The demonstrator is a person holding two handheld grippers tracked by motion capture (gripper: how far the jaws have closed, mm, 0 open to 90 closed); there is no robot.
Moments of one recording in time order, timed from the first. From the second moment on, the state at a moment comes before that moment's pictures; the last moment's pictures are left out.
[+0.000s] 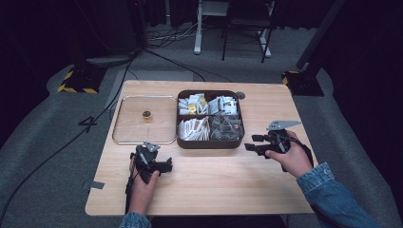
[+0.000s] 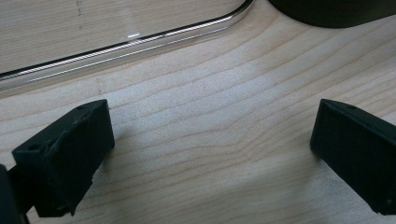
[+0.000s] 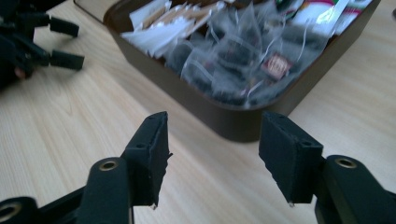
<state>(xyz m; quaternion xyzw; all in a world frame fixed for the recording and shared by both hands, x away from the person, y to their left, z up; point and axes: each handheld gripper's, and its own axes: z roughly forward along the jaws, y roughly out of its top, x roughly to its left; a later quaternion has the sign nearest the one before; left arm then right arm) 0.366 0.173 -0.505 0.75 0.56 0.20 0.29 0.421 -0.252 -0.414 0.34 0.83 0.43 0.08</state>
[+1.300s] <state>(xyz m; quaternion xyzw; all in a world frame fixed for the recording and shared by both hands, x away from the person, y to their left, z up) 0.370 0.174 -0.505 0.74 0.57 0.20 0.29 0.535 -0.205 -0.365 0.38 0.78 0.47 0.15</state>
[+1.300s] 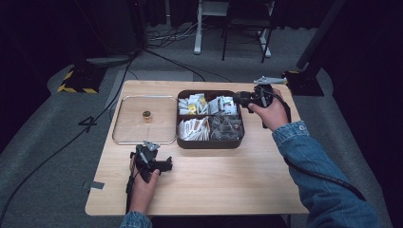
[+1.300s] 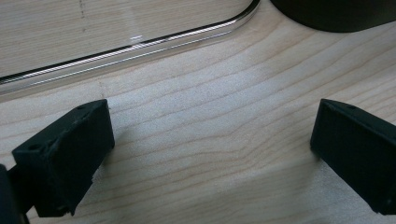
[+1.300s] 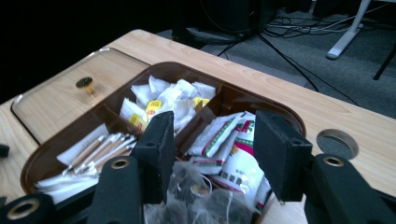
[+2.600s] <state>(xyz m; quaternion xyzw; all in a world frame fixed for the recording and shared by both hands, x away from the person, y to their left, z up) 0.371 0.174 -0.505 0.75 0.56 0.20 0.29 0.586 -0.150 -0.435 0.48 0.78 0.38 0.08</state>
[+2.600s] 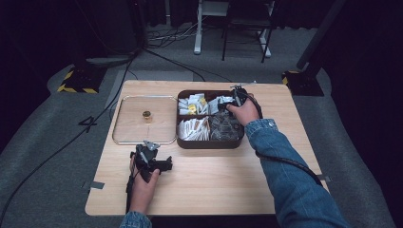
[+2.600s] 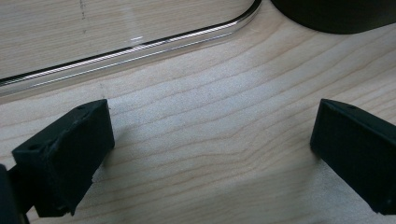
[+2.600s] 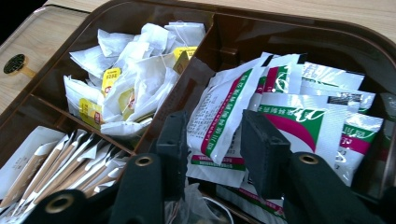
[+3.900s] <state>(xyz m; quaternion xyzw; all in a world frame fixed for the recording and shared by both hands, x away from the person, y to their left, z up) 0.371 0.174 -0.505 0.74 0.57 0.20 0.29 0.586 -0.140 -0.412 0.49 0.76 0.41 0.10</state>
